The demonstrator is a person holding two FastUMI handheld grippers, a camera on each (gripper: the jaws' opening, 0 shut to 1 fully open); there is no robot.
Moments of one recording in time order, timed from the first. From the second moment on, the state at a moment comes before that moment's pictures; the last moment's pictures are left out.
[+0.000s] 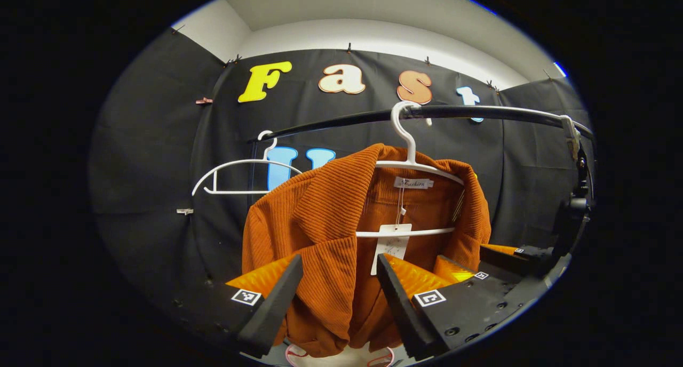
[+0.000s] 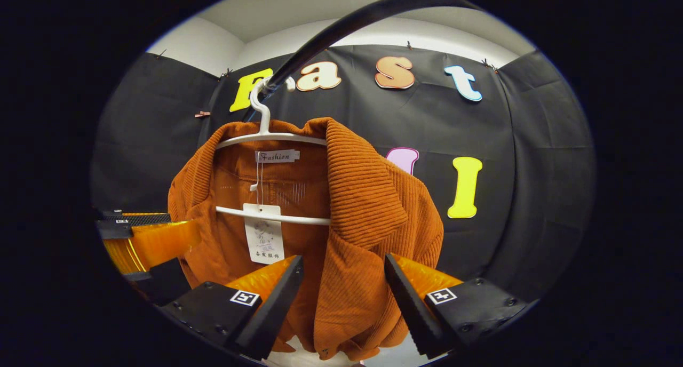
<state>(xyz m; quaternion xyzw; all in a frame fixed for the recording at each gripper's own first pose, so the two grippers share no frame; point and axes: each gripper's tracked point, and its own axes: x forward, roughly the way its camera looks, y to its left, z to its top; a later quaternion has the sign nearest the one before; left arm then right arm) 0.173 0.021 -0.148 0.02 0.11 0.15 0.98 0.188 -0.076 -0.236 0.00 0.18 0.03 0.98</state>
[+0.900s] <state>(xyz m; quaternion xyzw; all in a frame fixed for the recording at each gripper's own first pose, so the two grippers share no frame) 0.209 0.033 -0.178 0.03 0.09 0.20 0.98 0.227 -0.108 -0.256 0.02 0.19 0.05 0.98</state>
